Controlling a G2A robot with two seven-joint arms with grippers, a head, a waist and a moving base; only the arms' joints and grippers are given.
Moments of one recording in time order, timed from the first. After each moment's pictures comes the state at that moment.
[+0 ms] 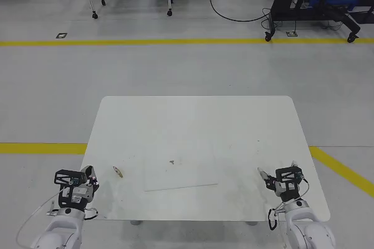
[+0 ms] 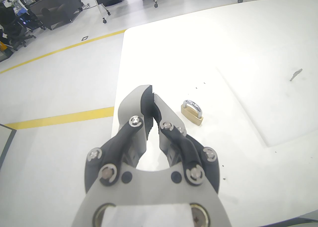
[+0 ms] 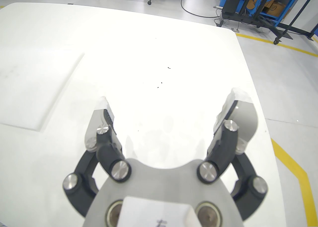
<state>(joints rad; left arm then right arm) 1.73 -1.15 -1.60 -1.80 1.33 0.00 0.00 -1.73 -1.15 1.60 -1.80 -1.33 0.00 0.00</state>
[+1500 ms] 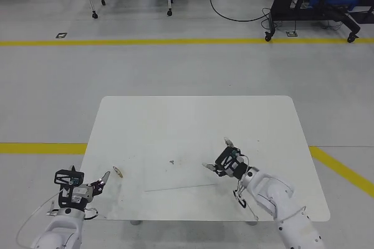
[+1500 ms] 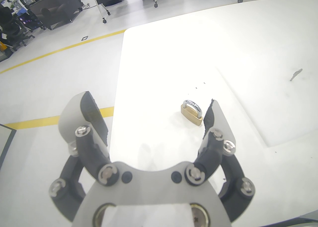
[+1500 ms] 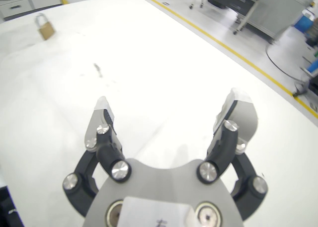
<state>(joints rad) 1.73 -1.15 -1.60 -1.80 1.33 0.00 0.00 -1.25 -1.17 1.23 -1.60 -1.50 -0.55 0.04</state>
